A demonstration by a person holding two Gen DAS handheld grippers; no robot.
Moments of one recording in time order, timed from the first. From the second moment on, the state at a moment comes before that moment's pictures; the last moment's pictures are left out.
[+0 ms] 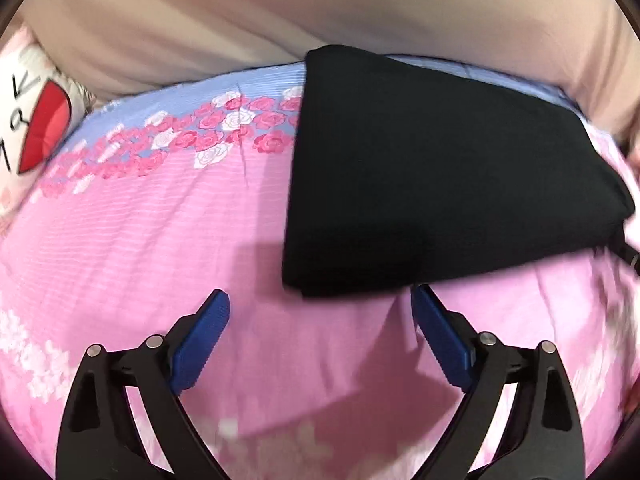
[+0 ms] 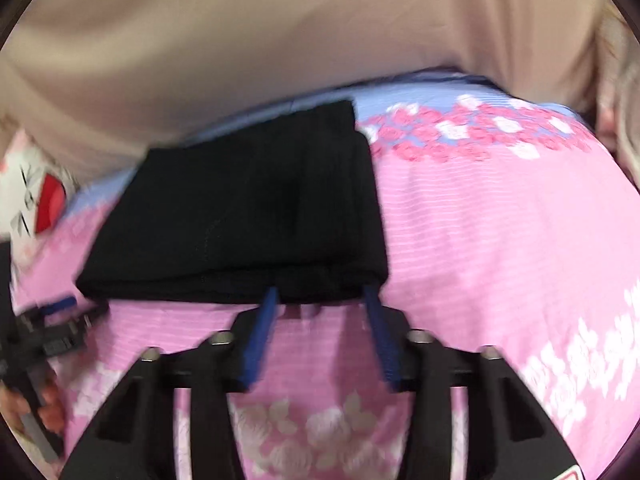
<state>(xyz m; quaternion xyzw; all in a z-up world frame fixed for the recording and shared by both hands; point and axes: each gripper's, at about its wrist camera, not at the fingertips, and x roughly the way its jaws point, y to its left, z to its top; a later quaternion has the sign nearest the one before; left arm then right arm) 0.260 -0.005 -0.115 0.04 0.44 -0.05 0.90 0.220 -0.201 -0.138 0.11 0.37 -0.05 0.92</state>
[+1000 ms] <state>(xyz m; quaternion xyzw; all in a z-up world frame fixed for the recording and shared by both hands) 0.058 -0.013 -0.043 0.04 0.33 -0.10 0.94 0.055 -0.137 -0.114 0.15 0.33 -0.07 0.93</state>
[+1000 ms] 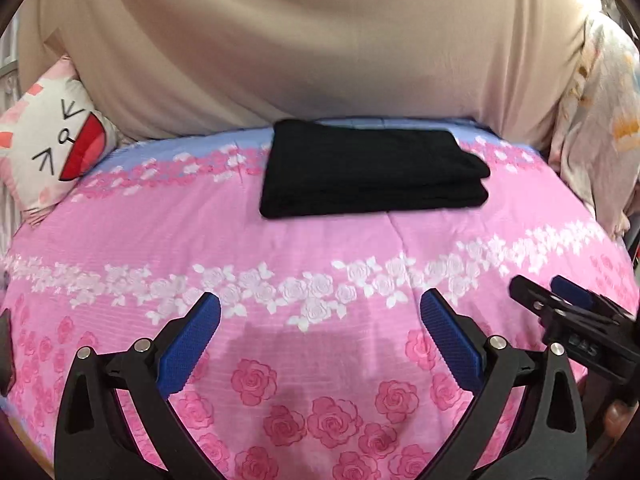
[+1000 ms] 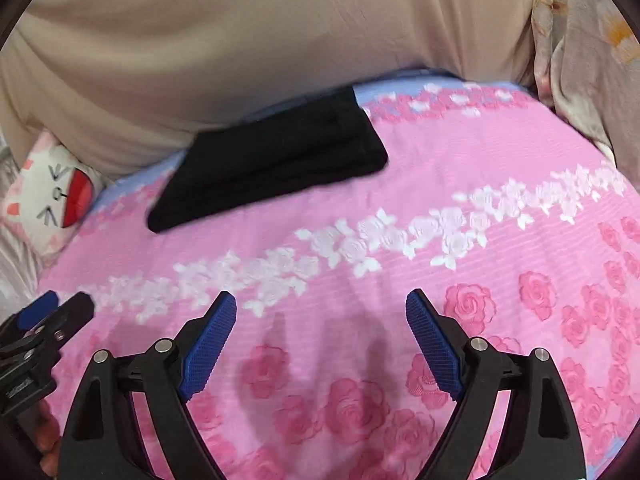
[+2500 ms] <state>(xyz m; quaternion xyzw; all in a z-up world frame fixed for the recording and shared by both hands) 0.058 -0.006 0.009 0.03 0.26 -0.06 0.96 0.045 -0.093 -0.044 0.08 0.22 -0.08 0.97</state>
